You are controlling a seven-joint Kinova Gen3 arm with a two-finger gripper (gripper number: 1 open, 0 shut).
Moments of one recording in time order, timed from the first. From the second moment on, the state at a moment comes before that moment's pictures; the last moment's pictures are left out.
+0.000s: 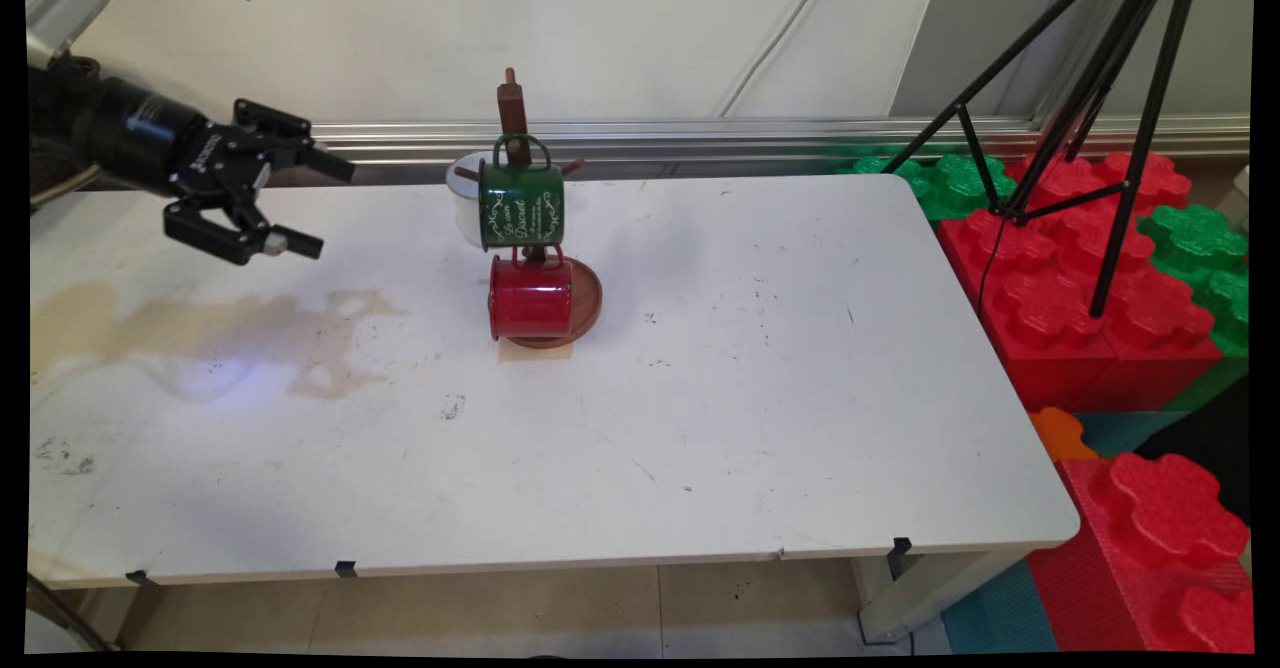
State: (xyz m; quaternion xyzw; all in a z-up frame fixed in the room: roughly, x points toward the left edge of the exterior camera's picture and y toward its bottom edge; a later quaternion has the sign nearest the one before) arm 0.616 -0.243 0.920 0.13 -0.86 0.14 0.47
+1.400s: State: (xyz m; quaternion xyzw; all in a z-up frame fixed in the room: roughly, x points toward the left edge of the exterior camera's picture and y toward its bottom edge) arm 0.608 -0.238 0.860 0.16 -0.87 0.11 0.45
